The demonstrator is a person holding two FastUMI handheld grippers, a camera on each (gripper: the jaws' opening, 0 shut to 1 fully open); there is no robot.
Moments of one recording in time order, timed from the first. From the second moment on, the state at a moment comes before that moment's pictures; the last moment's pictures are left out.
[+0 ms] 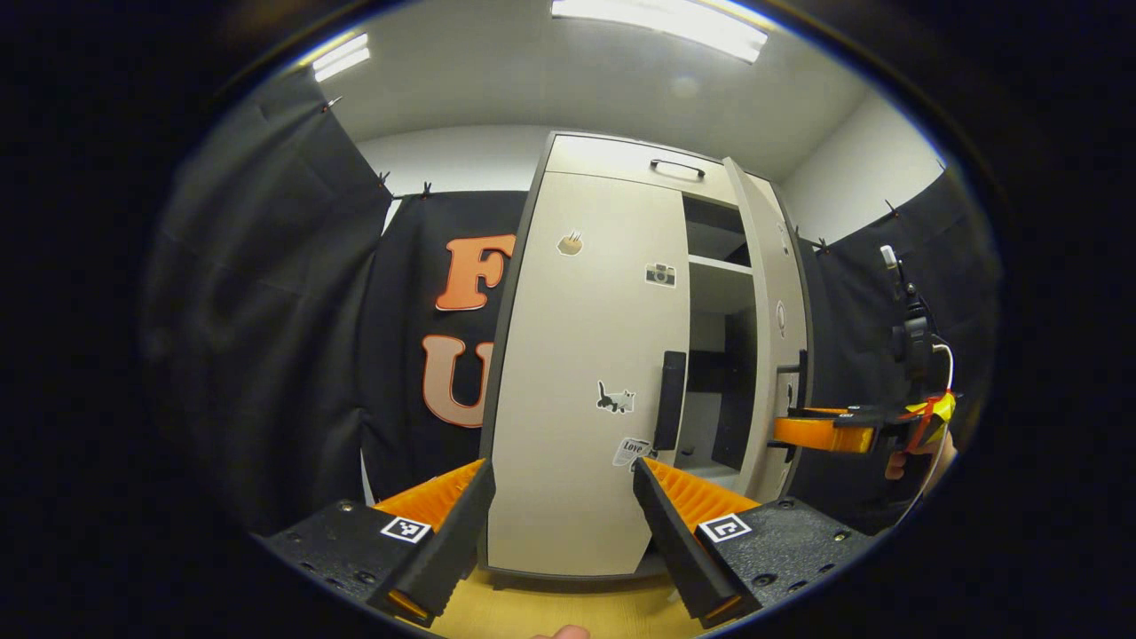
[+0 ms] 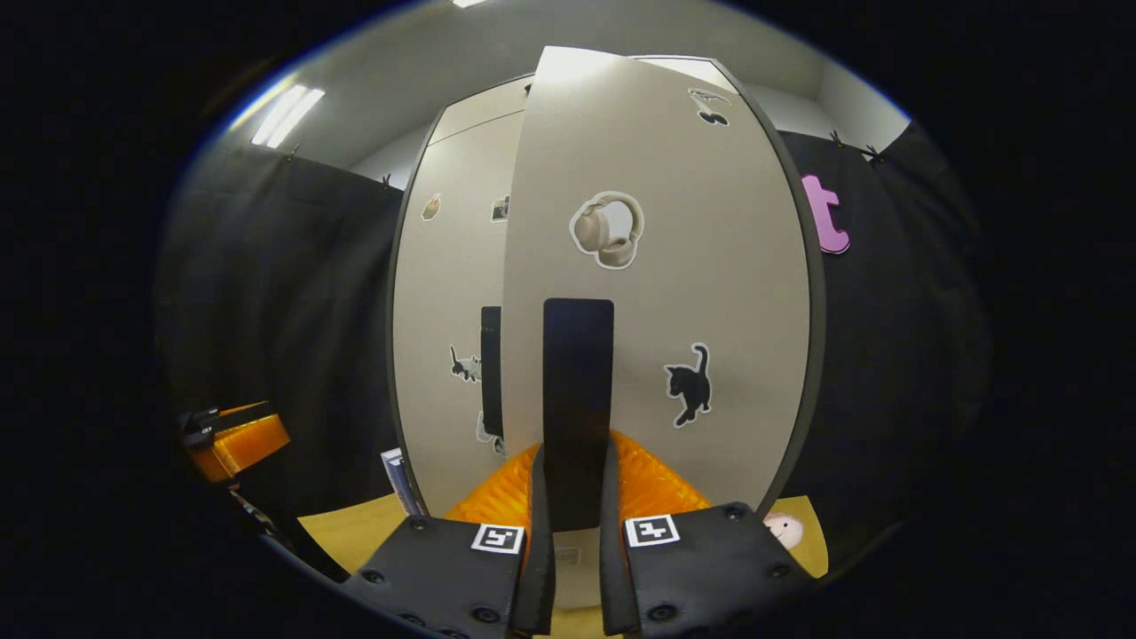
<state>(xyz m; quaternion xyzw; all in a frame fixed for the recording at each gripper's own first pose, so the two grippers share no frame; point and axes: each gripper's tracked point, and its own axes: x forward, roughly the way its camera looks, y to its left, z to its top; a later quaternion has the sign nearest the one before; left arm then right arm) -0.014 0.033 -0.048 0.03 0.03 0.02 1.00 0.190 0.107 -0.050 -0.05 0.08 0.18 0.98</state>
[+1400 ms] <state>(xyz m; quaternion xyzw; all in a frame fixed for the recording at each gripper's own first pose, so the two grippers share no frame) -0.007 0.001 -0.059 0.02 0.02 -0.01 1.00 0.152 0.040 -0.039 -0.05 0.07 0.15 0.98</state>
